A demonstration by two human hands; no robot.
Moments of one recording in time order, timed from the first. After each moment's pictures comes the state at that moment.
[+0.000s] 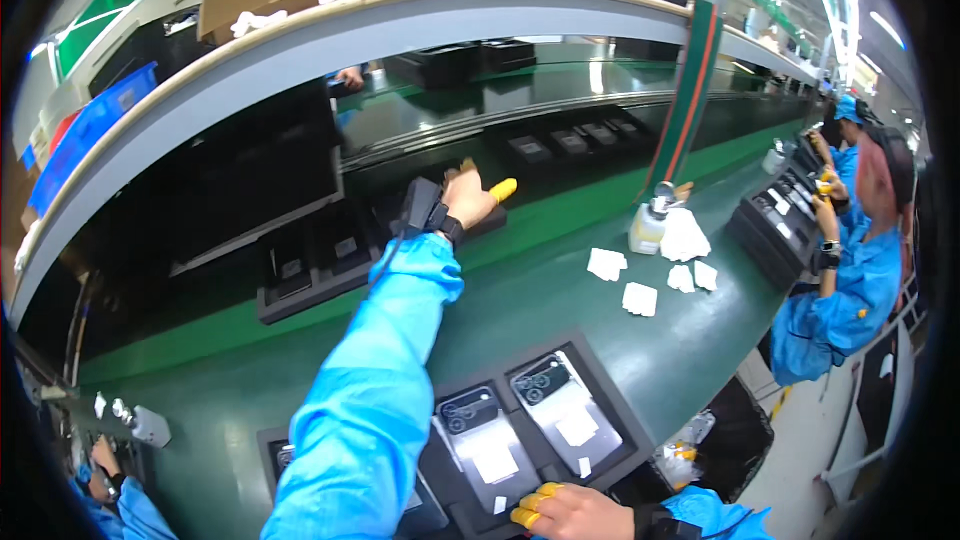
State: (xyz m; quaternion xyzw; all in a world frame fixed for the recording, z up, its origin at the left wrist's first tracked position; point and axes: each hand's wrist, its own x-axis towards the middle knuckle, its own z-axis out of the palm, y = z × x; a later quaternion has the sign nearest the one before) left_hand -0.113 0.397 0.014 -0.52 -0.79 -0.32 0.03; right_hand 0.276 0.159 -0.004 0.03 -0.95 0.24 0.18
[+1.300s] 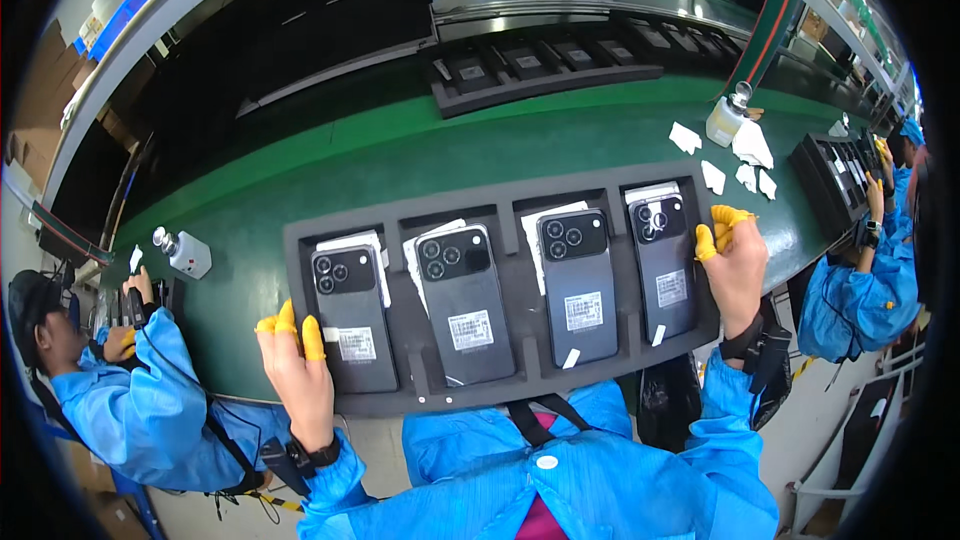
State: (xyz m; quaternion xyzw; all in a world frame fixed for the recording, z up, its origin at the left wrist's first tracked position) left_hand 0.017 -0.131 -0.005 -0.28 -0.88 -0.27 0.26; right_hand 0.281 0.261 0.016 -0.34 -0.84 0.07 0.41
